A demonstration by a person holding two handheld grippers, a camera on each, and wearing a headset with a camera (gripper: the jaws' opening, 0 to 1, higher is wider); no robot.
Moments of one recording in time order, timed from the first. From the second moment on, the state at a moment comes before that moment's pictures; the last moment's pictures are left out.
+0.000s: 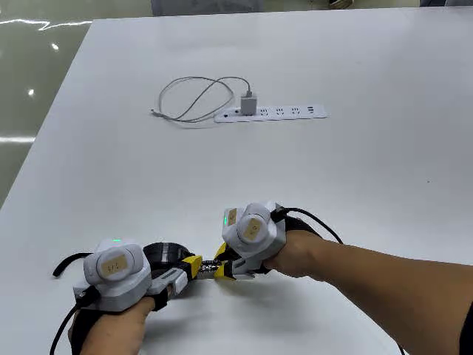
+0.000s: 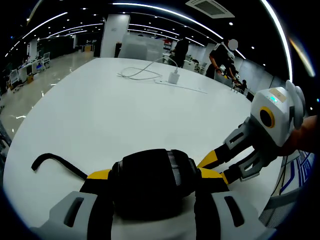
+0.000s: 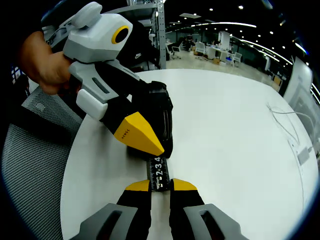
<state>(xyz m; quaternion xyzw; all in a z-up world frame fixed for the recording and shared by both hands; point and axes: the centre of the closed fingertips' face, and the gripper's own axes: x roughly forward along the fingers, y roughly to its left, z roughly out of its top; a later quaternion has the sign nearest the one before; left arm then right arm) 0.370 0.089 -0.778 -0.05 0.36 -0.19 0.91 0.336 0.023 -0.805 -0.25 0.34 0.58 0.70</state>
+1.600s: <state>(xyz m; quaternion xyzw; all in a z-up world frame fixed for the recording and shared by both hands) 0.369 0.089 -0.778 -0.05 0.35 -0.19 0.91 0.340 0.046 -0.806 -0.25 0.33 0.58 0.71</state>
